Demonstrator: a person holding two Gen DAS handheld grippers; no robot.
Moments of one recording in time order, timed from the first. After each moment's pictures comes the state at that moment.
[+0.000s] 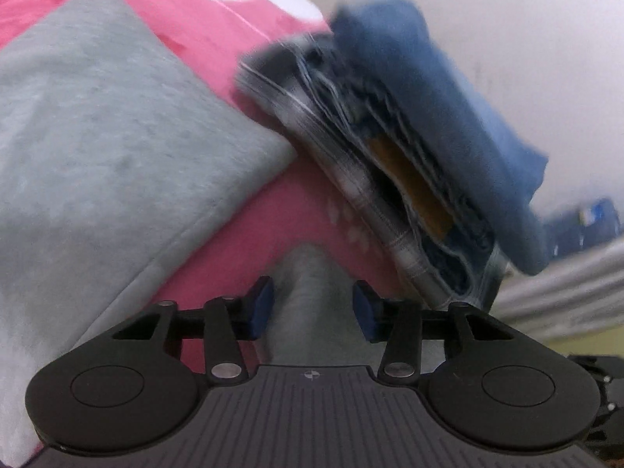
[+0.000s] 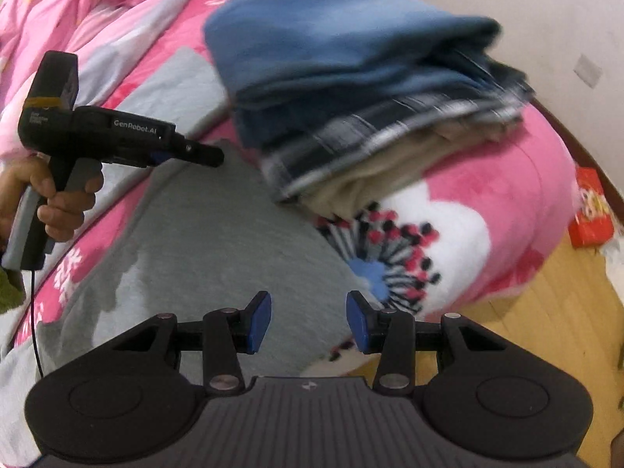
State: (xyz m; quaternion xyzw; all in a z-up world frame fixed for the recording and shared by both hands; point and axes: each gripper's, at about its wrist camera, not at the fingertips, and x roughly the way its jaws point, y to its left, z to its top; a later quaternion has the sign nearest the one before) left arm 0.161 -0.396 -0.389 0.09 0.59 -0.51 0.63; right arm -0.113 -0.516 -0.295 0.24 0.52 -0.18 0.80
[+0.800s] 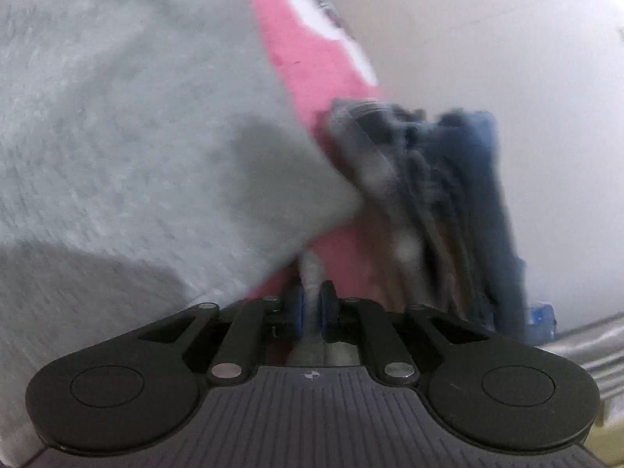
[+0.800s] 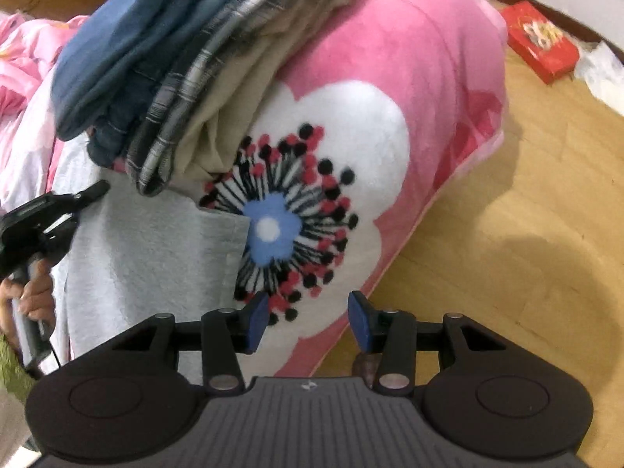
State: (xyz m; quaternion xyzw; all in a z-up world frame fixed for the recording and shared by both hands) left arm 0.205 -0.328 -0.429 -0.14 0.61 -0.47 0.62; right arm -0.168 -0.554 -0.344 0.43 0.50 -0.25 0.71
